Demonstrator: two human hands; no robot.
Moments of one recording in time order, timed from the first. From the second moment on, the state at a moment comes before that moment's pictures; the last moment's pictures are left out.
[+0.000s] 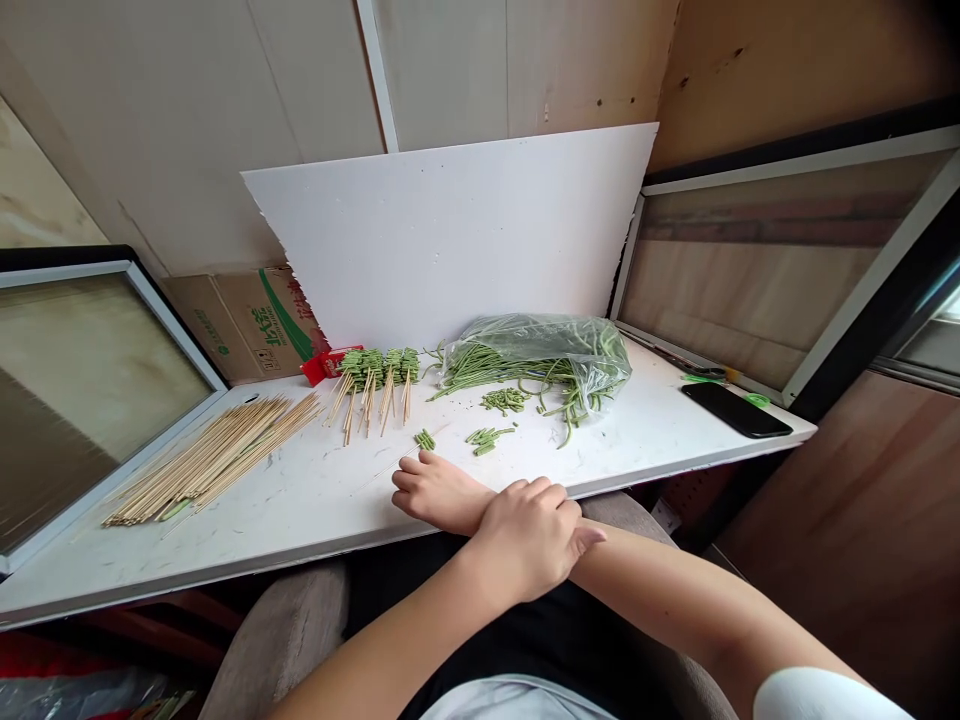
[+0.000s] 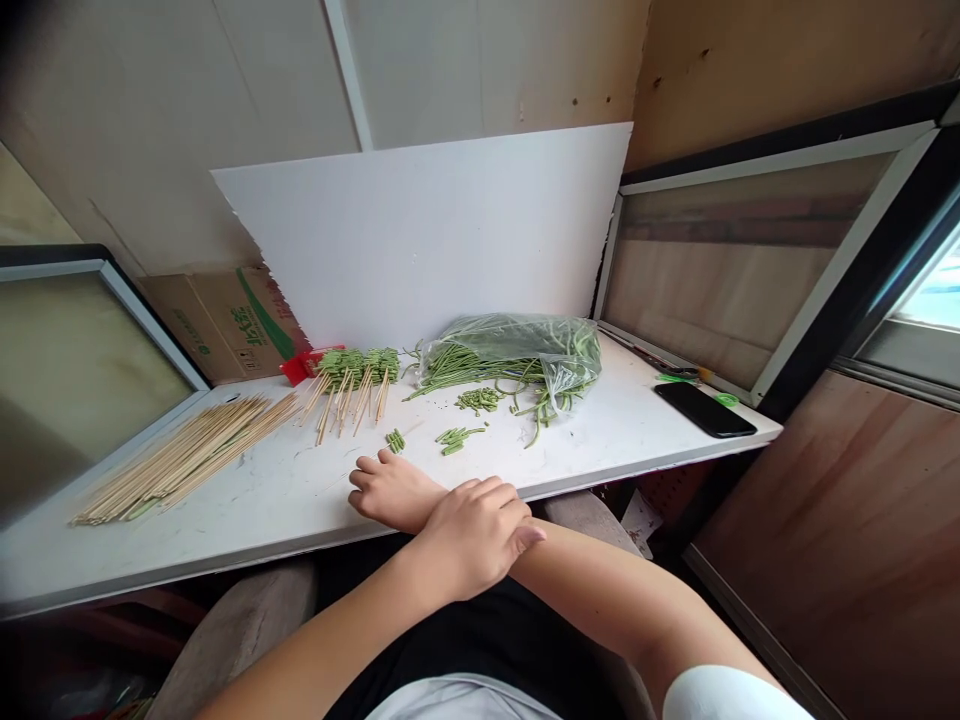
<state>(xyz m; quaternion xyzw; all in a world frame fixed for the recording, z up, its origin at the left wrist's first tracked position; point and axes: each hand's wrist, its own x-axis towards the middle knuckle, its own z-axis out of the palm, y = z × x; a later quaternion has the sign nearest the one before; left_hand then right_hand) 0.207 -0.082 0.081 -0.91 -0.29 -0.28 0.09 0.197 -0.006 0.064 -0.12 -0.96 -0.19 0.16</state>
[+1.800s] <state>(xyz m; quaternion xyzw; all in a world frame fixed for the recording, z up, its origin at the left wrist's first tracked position) 0.182 -0.089 0.109 -0.91 -0.34 -0.22 -0.02 0.190 -0.024 0.065 -0.11 -0.97 -0.16 0.18</state>
